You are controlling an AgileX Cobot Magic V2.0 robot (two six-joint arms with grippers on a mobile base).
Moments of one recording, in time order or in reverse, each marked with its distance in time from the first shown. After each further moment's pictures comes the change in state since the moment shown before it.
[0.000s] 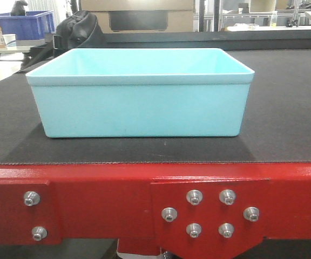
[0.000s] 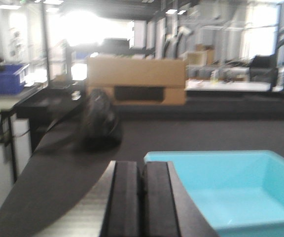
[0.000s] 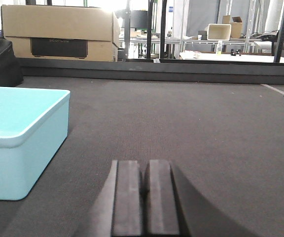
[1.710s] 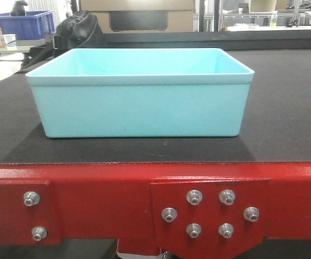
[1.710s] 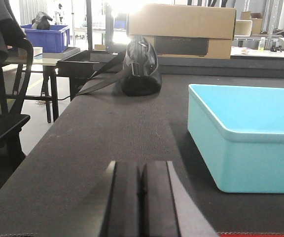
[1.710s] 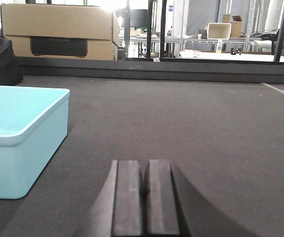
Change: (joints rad) left arm 0.125 -0.286 0.366 0.060 0.004 -0.055; right arm 0.000 -0.002 0.000 -0.002 0.005 0.002
